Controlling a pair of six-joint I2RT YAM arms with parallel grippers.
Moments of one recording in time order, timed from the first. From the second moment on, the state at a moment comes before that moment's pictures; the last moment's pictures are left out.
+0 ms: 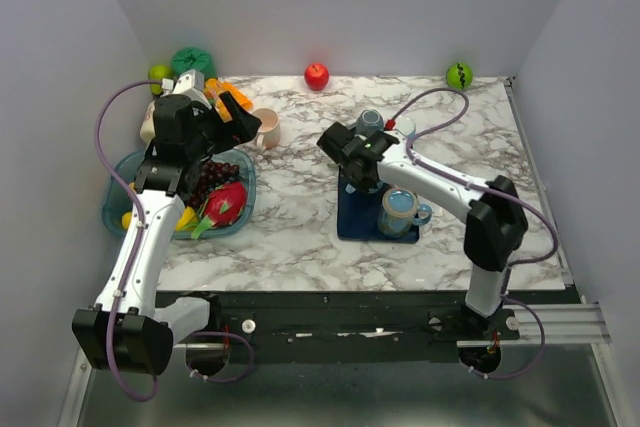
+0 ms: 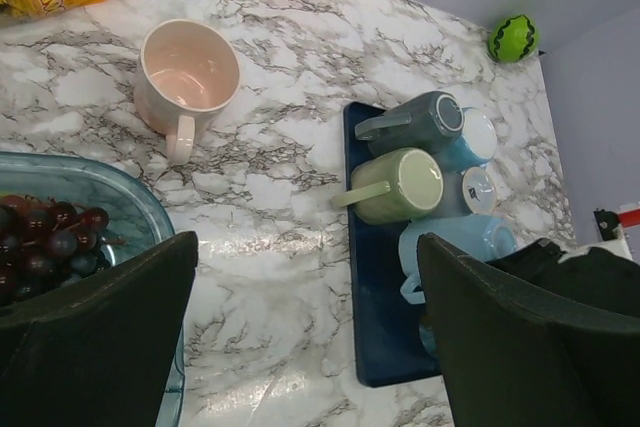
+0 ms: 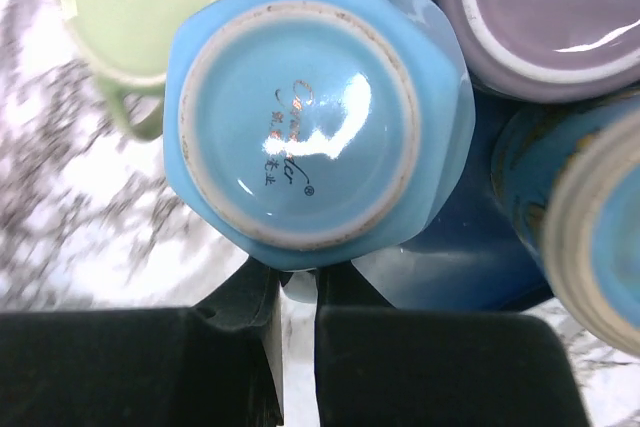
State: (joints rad) left arm -0.10 1.13 1.15 -0.38 0.23 -0.51; right arm 0.82 1.92 1.63 -1.03 0.59 1.52
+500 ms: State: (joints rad) left arm -0.17 1.09 1.07 -0.29 0.50 -0.62; right arm 0.85 1.41 1.29 -0.55 0.52 1.07
